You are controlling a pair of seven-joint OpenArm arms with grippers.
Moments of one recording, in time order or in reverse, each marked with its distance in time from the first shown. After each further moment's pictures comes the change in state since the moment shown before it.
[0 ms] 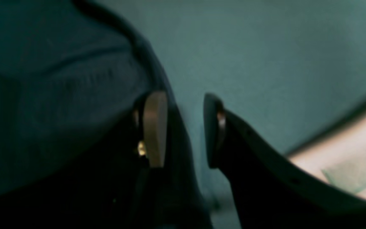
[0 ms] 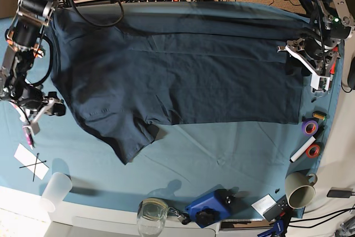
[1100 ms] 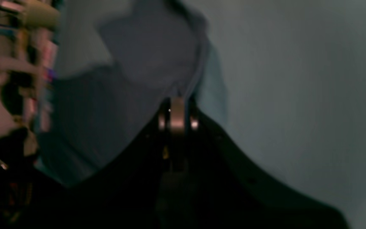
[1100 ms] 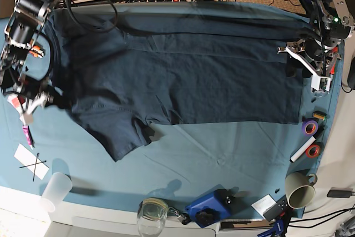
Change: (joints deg) left arm 0.0 0.3 0.0 0.0 0.9 0.0 -1.9; right arm -4.2 1.3 7.3 -5.4 31.9 0.0 -19.8
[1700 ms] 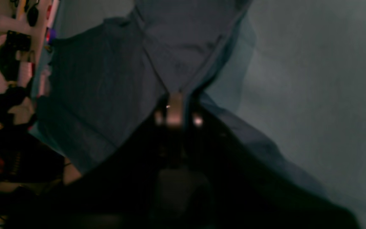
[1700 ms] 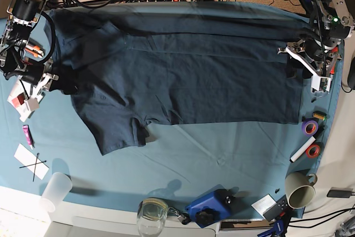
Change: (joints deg) left arm 0.0 0.0 0.0 0.0 0.2 0.0 -0.6; right arm -11.0 -0.3 -0.1 16.3 8.9 0.0 -0.3
